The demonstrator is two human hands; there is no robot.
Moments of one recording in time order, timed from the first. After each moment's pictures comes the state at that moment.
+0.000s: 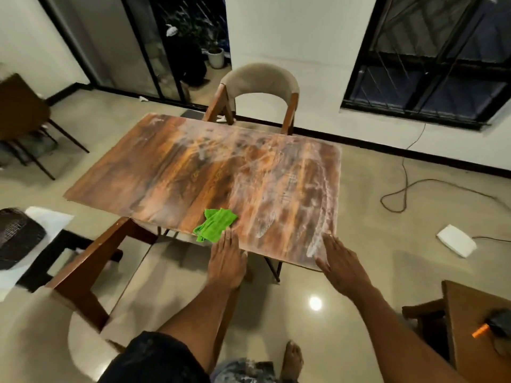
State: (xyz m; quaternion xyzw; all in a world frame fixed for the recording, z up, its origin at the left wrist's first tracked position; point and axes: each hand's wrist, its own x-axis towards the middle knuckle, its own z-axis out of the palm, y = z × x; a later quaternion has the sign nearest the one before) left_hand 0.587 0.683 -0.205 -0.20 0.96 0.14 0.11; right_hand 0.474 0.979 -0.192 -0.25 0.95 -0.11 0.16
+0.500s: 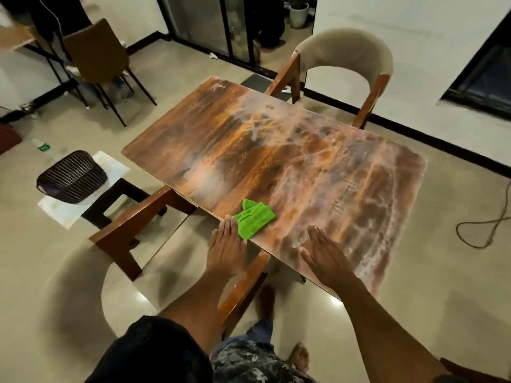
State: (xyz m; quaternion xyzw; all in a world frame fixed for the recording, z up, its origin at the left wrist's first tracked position) left_hand 0.557 0.599 -0.225 -0.33 0.92 0.14 0.13; right_hand 0.385 0.824 -0.232 -0.40 0.88 -0.11 0.23
